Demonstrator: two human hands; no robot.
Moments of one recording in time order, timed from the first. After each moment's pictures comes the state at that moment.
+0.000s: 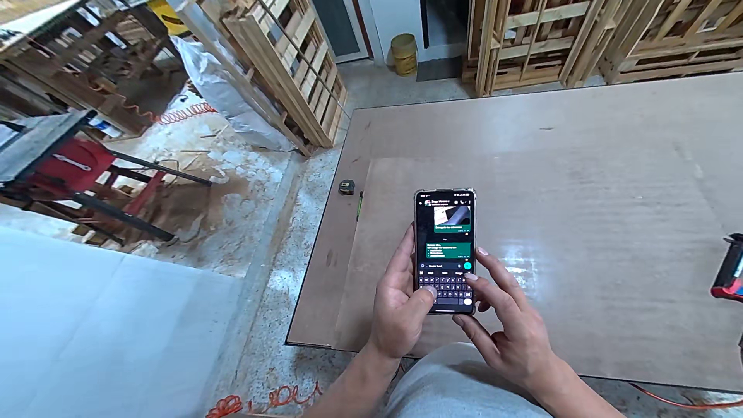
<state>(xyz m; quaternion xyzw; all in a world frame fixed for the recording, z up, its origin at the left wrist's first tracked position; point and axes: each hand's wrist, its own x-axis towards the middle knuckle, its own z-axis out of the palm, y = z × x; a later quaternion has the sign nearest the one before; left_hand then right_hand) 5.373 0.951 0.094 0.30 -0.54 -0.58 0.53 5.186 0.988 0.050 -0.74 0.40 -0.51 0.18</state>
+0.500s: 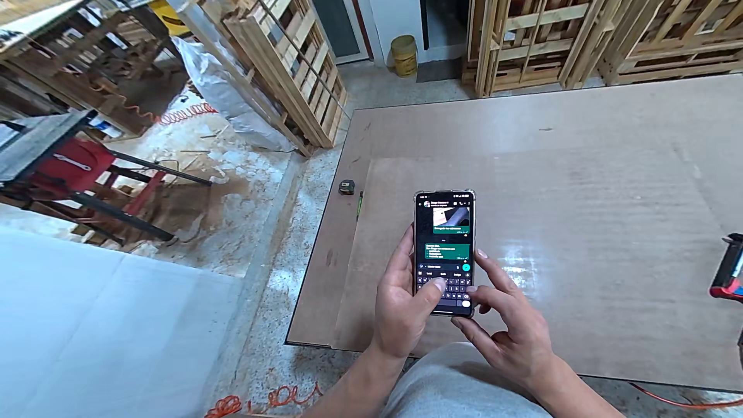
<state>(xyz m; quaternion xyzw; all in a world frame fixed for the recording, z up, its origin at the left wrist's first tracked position) 5.367 0.955 0.095 0.32 -0.51 -0.58 0.55 5.187 0.990 0.049 -0.72 0.39 -0.54 0.19</state>
